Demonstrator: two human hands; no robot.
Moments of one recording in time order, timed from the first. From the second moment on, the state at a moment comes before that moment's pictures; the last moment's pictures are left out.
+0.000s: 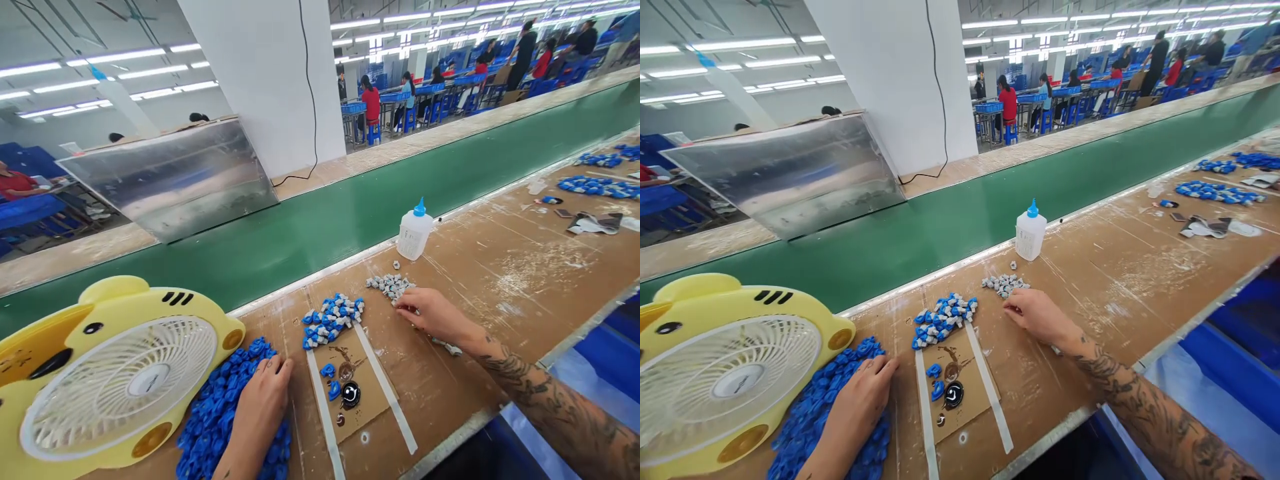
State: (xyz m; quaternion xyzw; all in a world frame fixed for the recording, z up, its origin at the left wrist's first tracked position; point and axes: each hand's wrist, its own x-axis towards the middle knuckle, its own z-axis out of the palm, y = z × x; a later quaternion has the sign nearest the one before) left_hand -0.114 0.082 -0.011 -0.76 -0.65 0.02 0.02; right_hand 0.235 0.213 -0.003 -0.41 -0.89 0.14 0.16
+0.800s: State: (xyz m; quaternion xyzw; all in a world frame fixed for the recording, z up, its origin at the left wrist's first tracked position) left_hand -0.106 0.076 0.009 -0.76 -0.63 0.00 -0.12; right_hand 0.221 0.156 -0.023 -0.32 -0.86 0.35 0.18
